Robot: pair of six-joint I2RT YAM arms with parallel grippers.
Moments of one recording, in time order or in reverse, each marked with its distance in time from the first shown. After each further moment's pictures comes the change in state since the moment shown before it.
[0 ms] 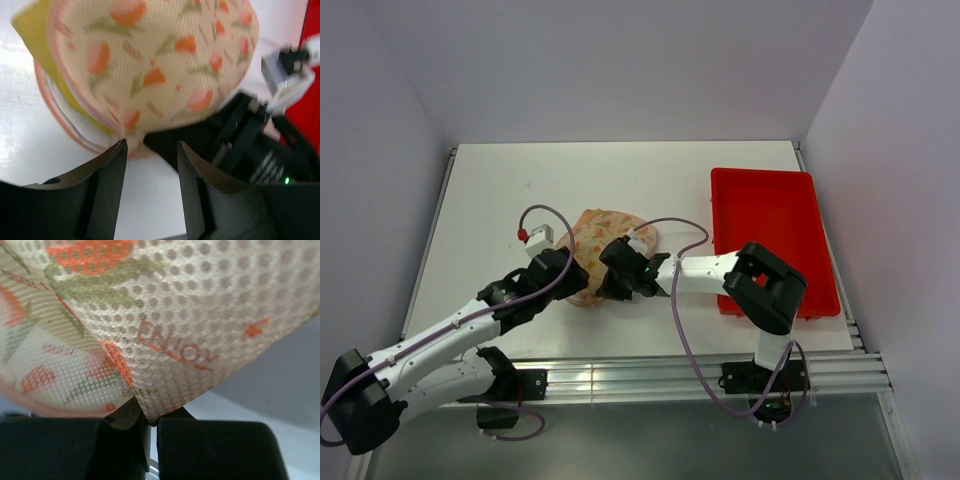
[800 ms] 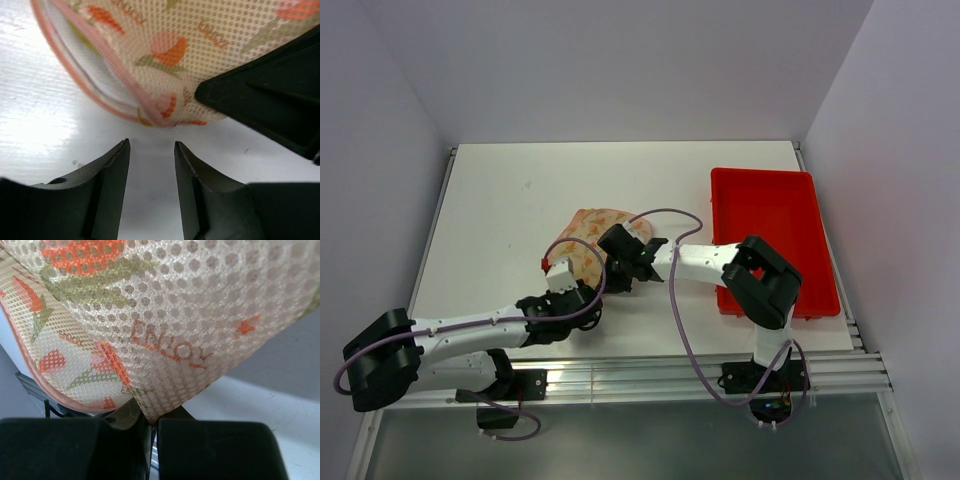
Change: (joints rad) left arm -0.308 0.176 -0.111 -0.042 -0.221 -0.237; right arm -0.065 0.055 0.158 -0.186 -0.137 -0.057
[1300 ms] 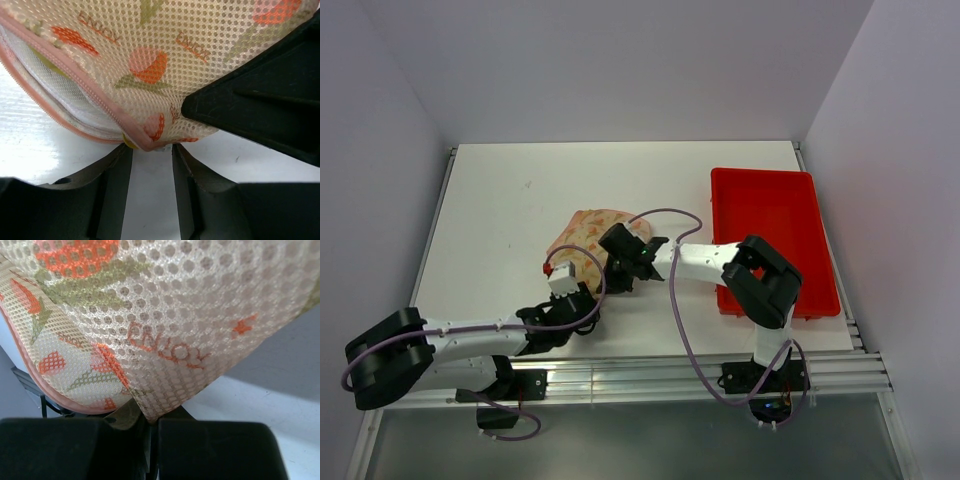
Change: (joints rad) left arm 0.000 0.018 -0.151 0.364 -0.017 0.100; right arm -0.008 0.000 0.000 -0.011 -0.029 -0.019
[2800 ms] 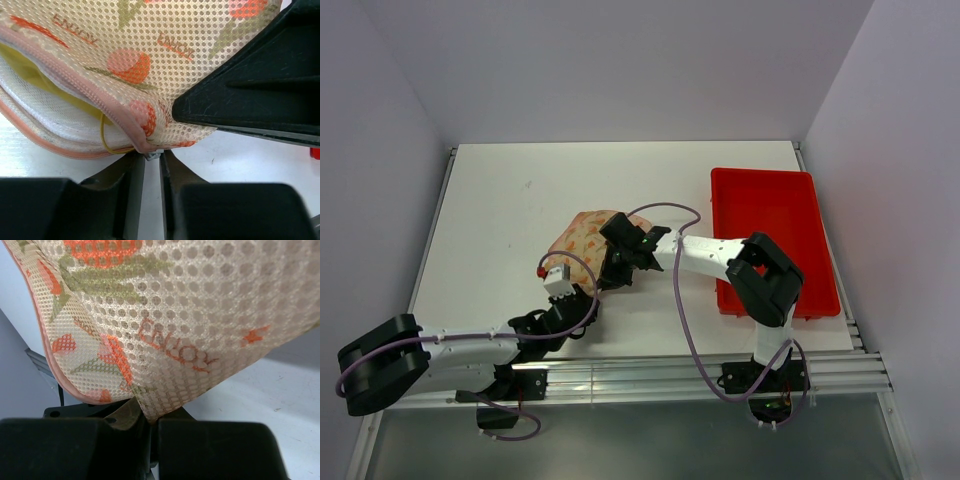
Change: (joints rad) left arm 0.000 -0.061 -0.140 0.305 -0.005 0.062; right arm -0.035 0.000 0.080 -0.098 -0.112 -0.026
